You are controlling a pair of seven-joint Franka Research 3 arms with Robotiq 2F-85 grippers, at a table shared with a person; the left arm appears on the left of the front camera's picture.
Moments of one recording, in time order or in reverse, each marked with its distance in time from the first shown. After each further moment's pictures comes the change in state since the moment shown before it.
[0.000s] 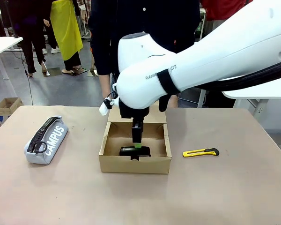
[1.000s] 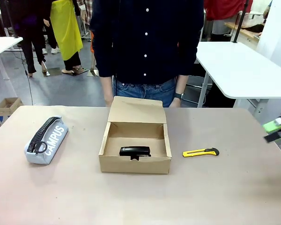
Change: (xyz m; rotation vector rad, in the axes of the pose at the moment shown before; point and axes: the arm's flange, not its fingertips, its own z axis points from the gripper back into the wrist) left arm 0.000 0.000 0.000 0.001 0.000 -0.001; right arm -0.493 0.049 0.026 0.694 -0.837 -1.045
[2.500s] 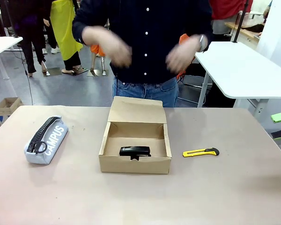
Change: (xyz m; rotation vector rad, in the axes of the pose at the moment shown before) left arm 0.000 0.000 0.000 0.000 0.000 0.000; right arm -0.001 -0.017 0.013 0.057 -0.112 -0.111
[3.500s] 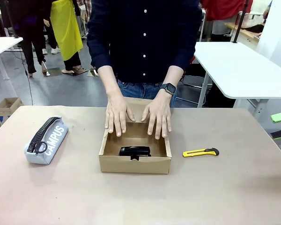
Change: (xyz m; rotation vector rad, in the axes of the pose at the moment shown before) left arm 0.000 0.000 0.000 0.000 0.000 0.000; right arm 0.000 0.000 0.000 0.001 0.000 0.001
